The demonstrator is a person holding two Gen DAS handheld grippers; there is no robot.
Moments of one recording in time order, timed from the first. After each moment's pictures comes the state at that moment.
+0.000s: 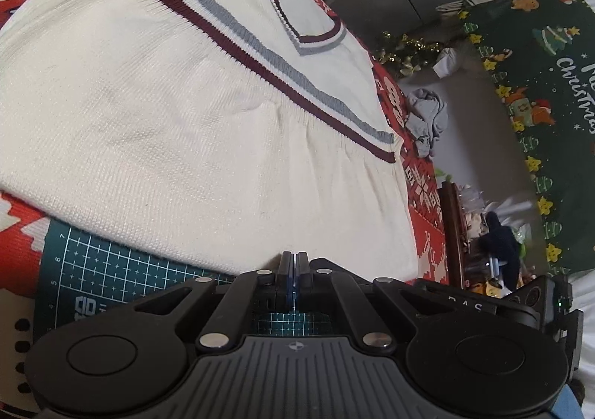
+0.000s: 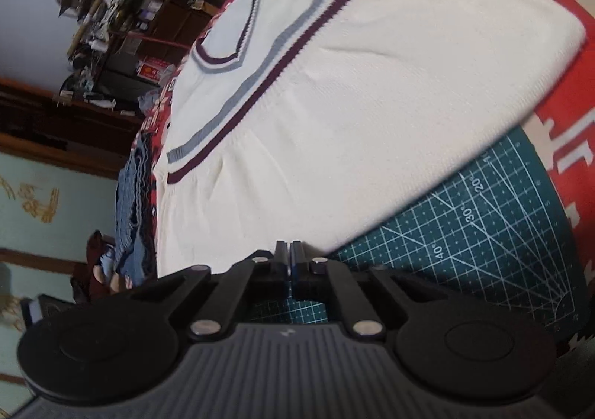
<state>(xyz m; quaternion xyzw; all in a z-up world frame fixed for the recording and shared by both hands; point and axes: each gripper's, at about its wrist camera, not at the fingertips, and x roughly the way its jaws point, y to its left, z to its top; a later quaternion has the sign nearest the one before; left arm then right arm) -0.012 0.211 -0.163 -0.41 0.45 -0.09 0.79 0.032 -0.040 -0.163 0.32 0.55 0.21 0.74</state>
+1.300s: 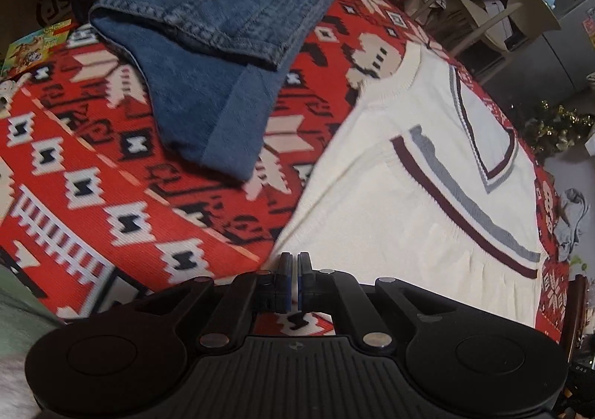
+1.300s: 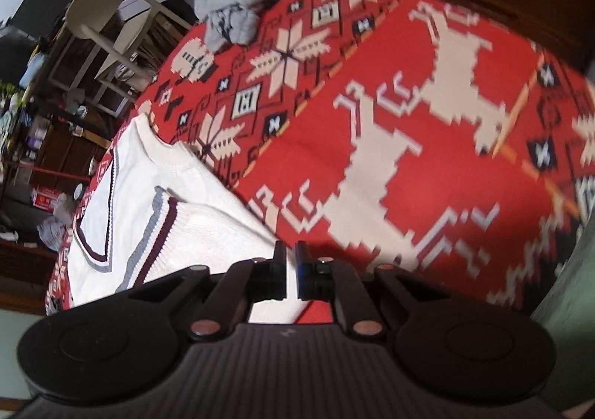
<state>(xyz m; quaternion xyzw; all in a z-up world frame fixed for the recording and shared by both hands) -0.040 0.335 -0.097 -0.33 0.49 0.20 0.78 0.083 -0.192 -0.120 0.33 0.50 -0.04 0.80</state>
